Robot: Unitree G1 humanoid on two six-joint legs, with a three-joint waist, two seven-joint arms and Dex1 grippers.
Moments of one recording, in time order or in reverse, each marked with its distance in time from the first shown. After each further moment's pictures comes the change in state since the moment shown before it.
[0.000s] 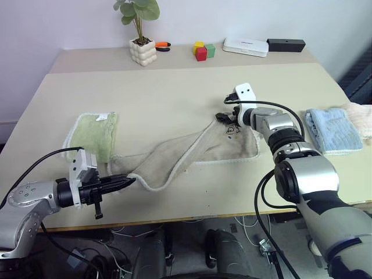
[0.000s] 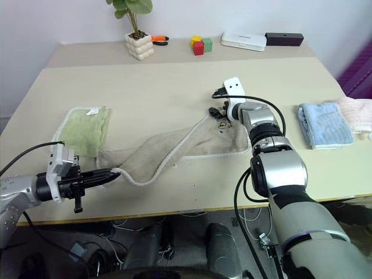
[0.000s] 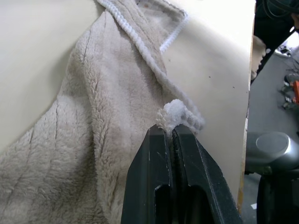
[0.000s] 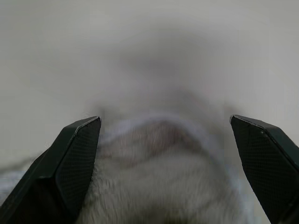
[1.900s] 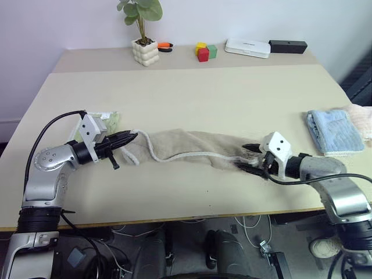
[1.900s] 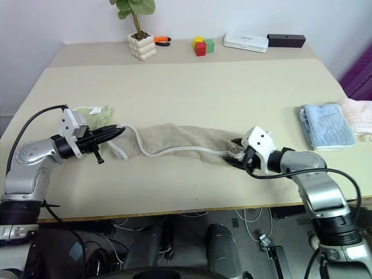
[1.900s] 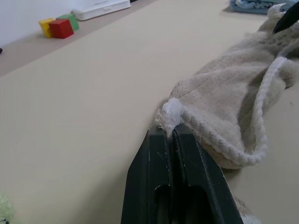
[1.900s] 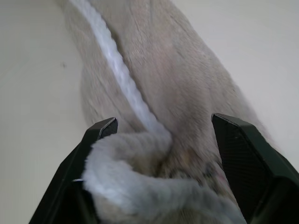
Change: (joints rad) left arm -0.429 -0.140 -0.122 0.439 0.240 -0.358 0.106; right arm 0.972 -0.480 -0.010 -1.434 0.256 0.034 0.433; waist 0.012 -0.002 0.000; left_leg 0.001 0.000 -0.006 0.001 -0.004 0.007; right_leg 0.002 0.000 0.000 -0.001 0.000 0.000
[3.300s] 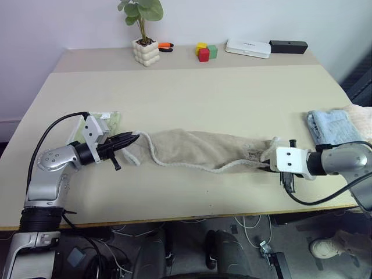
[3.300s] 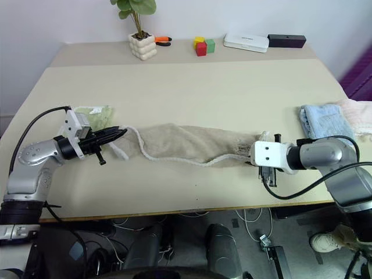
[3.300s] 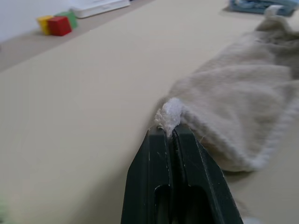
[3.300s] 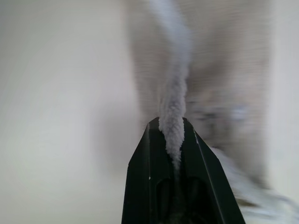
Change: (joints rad) left arm -0.079 -0.006 -0.015 0.105 0.024 -0.030 0.004; right arm -0.110 -0.206 0.073 0.086 -0.225 -0.264 0.167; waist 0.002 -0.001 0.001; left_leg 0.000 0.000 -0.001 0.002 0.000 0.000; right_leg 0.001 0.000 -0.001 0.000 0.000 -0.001
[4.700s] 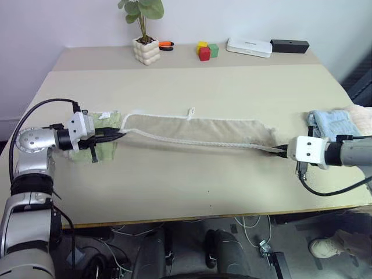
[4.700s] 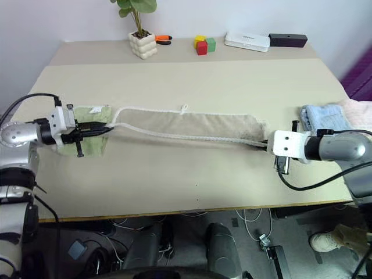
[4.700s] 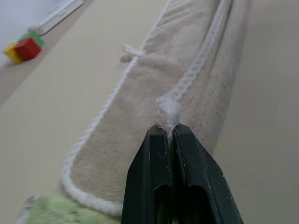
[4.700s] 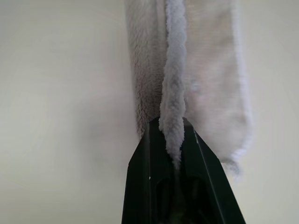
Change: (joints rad) left arm -0.193 0.097 -0.021 0.472 0.086 -0.524 -0.435; right arm 0.137 -0.083 -0.085 0.100 0.094 -0.250 0.015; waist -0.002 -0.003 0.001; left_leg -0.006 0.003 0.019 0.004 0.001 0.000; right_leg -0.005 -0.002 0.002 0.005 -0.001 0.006
